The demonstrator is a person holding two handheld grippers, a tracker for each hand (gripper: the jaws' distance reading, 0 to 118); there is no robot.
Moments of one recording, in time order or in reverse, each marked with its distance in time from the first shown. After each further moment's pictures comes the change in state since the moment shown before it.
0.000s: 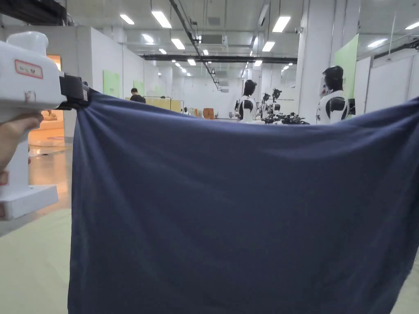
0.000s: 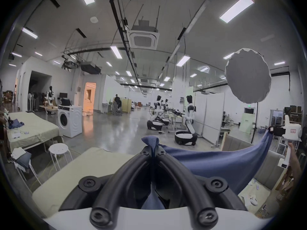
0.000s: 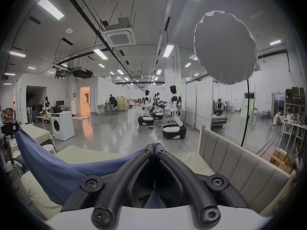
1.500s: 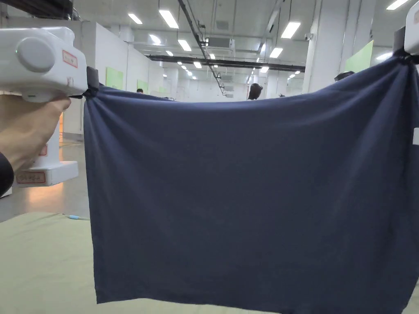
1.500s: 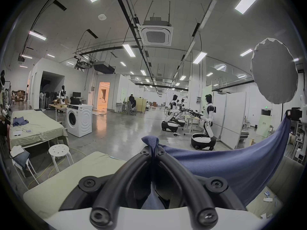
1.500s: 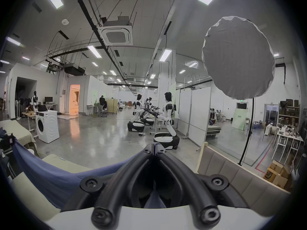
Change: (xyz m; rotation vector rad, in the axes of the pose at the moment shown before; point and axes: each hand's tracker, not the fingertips) left arm -0.013 -0.020 -0.273 -0.010 0.148 0.008; right arm -0.068 0.057 -0.234 0.028 -0.102 0.071
